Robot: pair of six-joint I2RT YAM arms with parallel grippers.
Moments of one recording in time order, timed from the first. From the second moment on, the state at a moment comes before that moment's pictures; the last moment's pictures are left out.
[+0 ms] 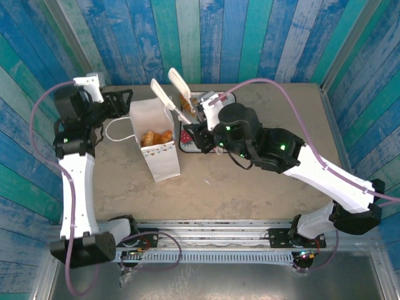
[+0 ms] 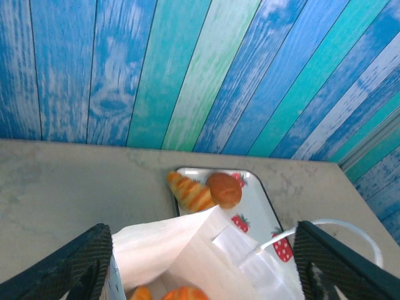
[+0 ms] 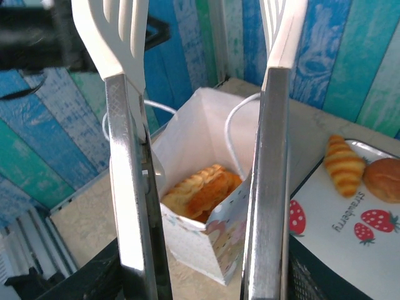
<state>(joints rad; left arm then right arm) 0.19 1.08 1.32 -0.51 0.52 -0.20 1.11 1.42 1.74 -0.69 0.27 0.28</state>
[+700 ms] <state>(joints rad) 0.19 0.76 1.06 -0.45 0.30 -0.24 0.64 1.54 1.37 -0.68 0.09 0.23</state>
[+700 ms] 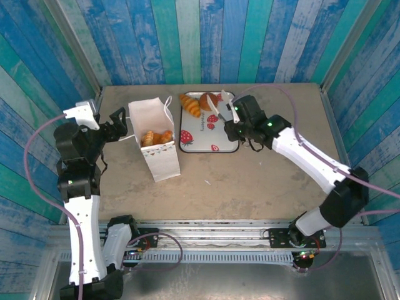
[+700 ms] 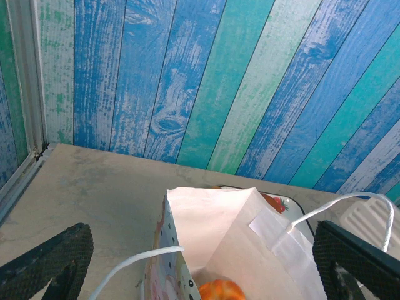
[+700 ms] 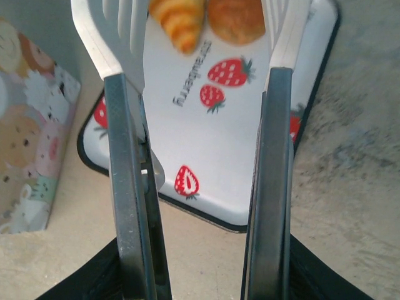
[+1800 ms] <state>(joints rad) 0.19 0.77 1.05 -0.45 0.26 -0.21 0.56 2.05 1.63 -0.68 -0.14 0.21</state>
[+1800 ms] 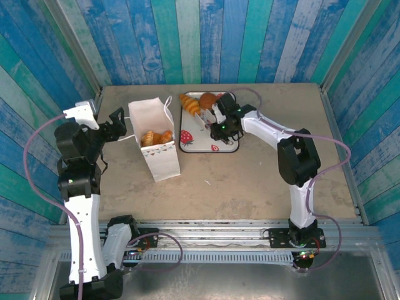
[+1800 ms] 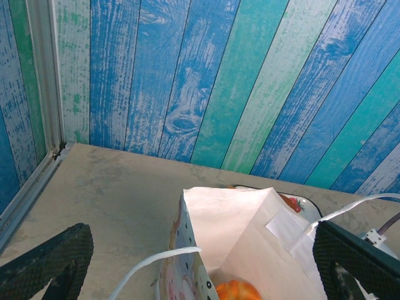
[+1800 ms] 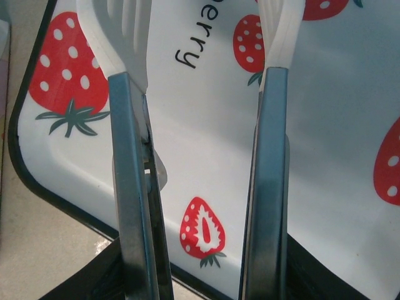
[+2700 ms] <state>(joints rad) 0.19 0.77 1.05 -0.46 0.24 -0.20 0.56 2.20 1.82 -0.74 -0.12 0.16</state>
